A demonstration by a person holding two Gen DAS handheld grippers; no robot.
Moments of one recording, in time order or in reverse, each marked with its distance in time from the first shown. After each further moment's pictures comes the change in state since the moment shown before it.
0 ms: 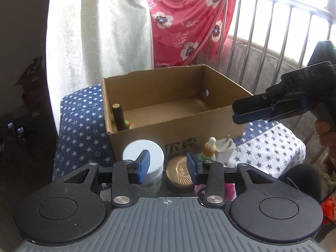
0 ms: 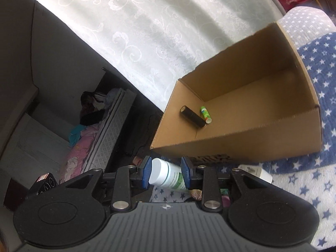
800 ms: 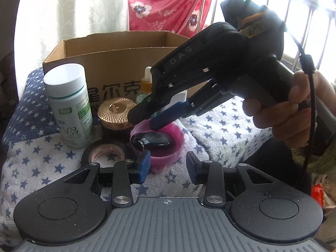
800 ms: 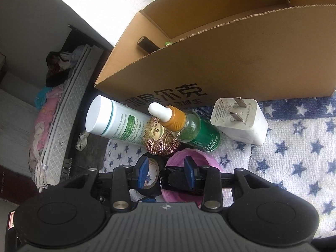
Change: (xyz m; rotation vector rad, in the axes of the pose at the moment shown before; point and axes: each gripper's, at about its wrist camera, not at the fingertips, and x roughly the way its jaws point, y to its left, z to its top) left arm 0.023 -0.058 -0.086 -0.010 0.001 -0.126; right arm 0.077 -0.027 -0.043 -0.020 0.241 -0.207
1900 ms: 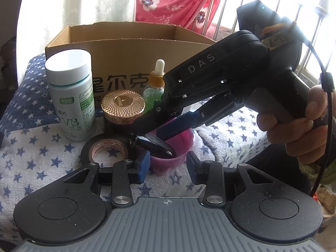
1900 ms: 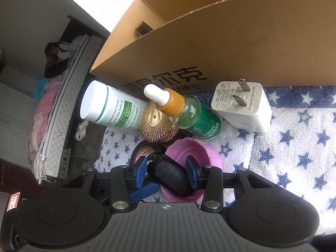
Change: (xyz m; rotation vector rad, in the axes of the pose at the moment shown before) left arm 0.012 0.012 0.003 -0.072 0.038 0.011; right arm 0.006 -0.004 -0.006 0.006 0.066 0.012
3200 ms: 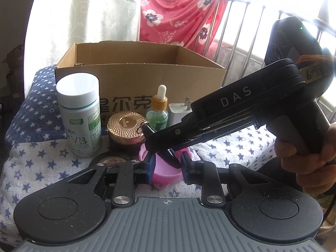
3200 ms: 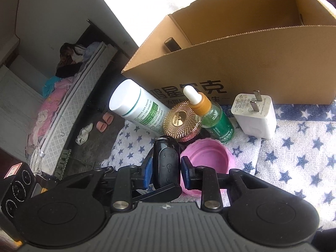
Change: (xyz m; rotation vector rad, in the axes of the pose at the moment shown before) left arm -0.021 -0.004 0.012 -0.012 -0.099 0.017; right arm -0.035 0.033 -0.027 -0.155 -0.136 0.001
